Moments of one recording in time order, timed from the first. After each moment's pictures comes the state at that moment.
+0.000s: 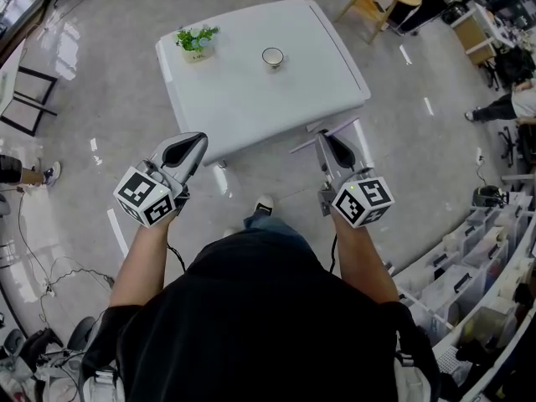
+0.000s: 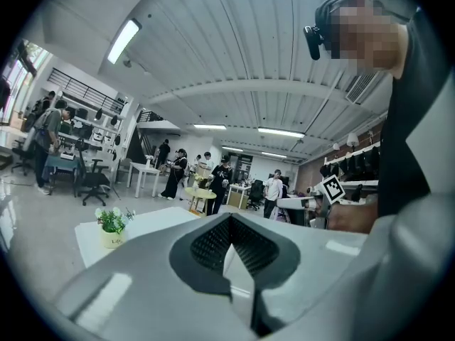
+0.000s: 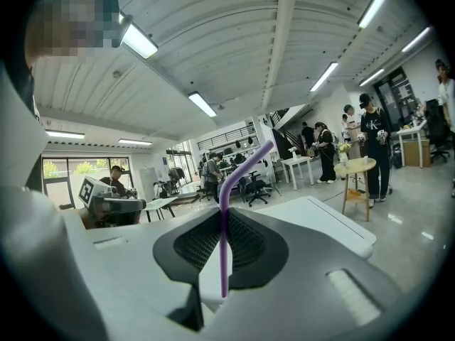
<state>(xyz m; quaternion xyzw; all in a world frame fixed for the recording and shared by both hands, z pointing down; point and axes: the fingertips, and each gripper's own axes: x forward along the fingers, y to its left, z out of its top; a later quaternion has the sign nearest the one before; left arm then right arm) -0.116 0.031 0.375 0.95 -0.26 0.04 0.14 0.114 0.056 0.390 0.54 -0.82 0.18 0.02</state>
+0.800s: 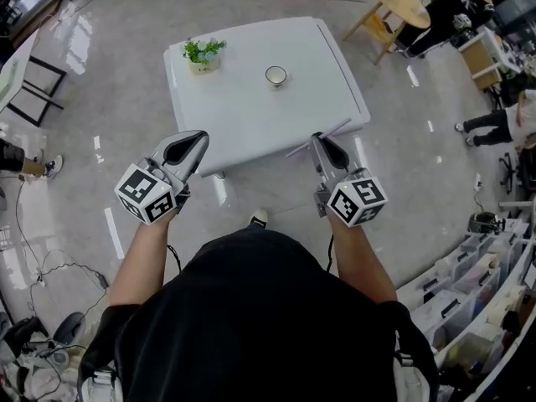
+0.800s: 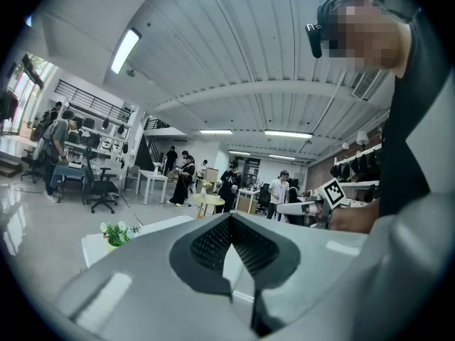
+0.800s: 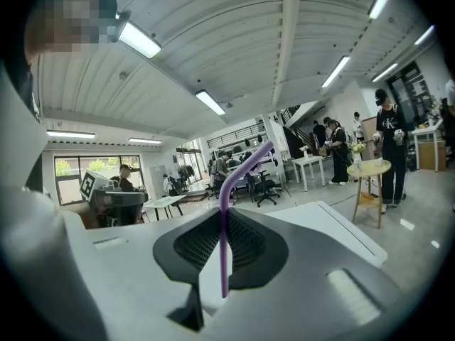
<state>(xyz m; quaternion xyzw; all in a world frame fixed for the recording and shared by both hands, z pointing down) -0.101 -0.004 0.355 0.95 -0.30 0.03 0.12 0.122 0.006 0.384 0.50 -0.85 0.18 0.03</state>
